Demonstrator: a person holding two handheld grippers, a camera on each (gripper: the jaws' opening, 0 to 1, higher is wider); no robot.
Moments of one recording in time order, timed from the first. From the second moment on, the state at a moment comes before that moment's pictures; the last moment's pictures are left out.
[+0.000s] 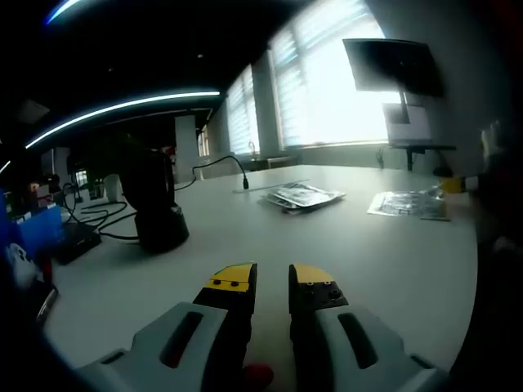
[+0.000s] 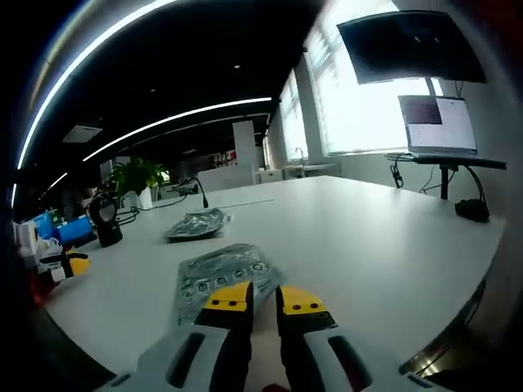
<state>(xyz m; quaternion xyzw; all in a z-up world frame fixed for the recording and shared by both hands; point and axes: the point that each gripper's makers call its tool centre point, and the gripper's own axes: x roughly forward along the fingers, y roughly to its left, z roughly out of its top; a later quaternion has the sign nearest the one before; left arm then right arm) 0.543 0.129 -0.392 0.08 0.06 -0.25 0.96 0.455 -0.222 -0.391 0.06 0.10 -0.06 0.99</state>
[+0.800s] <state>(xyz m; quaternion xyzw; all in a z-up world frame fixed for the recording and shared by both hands) 0.543 0.130 -0.393 0.08 0.06 -0.25 0.96 0.447 -0.229 -0.352 0.00 0.06 -0.04 1.00</state>
